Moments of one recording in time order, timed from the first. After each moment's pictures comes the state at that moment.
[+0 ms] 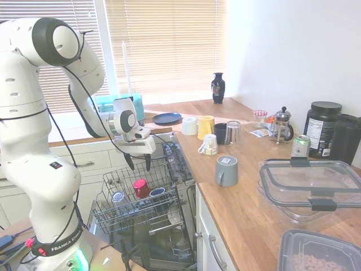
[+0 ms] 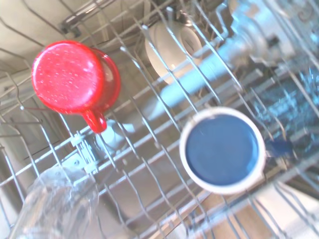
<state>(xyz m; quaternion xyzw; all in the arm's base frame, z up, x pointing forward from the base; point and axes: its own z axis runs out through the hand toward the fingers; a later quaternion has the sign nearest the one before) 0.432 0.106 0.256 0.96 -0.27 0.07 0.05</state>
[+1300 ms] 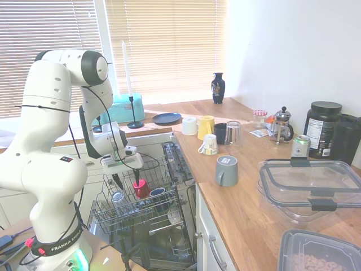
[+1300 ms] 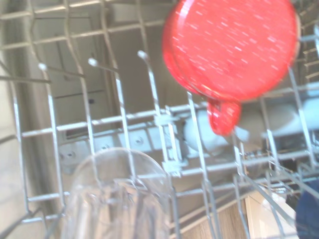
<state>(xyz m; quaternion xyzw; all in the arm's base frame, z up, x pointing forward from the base) 0.437 0.212 0.123 0.99 -0.09 0.02 0.13</state>
